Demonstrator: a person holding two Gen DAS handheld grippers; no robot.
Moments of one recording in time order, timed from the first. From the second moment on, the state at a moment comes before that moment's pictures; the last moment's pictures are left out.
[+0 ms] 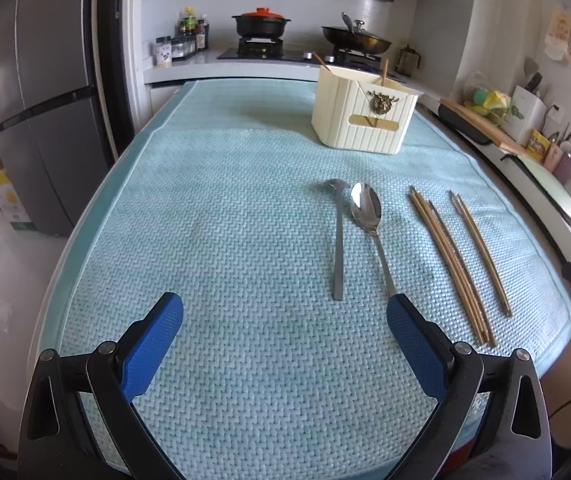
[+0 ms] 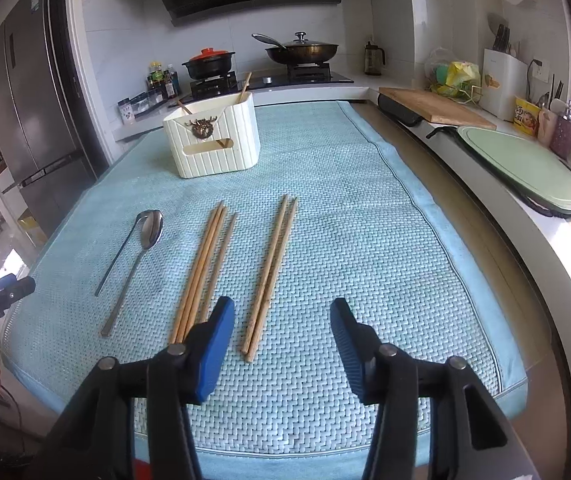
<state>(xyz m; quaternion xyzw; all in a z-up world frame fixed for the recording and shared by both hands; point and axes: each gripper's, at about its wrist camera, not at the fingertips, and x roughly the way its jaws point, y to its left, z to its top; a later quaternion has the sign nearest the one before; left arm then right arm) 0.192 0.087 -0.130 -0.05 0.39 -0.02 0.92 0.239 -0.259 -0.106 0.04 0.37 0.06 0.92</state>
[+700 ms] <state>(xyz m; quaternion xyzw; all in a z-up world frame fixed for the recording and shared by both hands) 0.179 0.102 -0.139 -0.06 0.41 0.00 0.91 0.481 -0.261 -0.170 0.11 0.55 0.08 0.82</state>
